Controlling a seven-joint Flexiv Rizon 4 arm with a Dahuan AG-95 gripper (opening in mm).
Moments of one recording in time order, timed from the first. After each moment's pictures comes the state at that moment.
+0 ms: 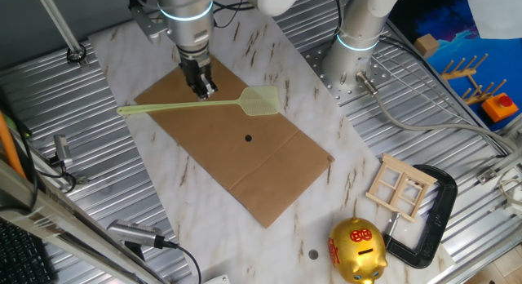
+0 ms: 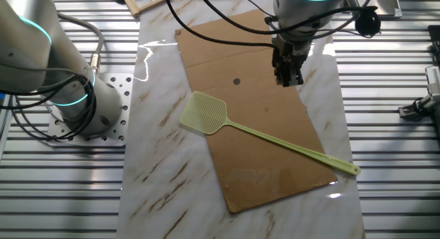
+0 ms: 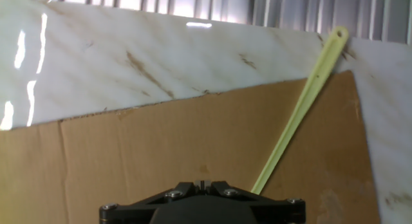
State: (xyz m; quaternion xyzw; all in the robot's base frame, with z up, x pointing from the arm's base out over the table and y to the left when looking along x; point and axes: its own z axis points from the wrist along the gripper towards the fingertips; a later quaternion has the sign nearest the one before) arm 0.500 0.000 0.170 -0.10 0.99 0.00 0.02
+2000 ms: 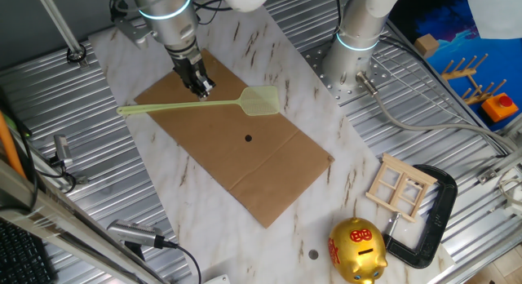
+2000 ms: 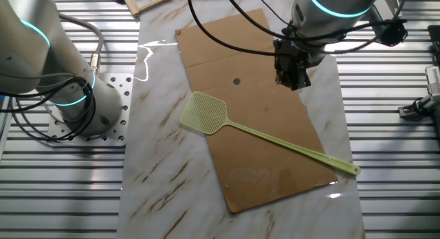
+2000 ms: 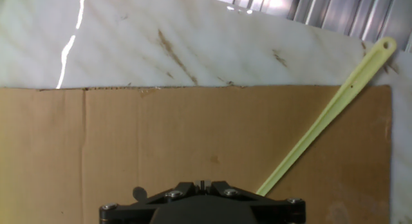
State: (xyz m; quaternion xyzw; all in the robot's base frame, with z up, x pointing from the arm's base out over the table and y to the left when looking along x) arm 0.500 0.000 0.170 -0.13 0.99 0.04 -0.04
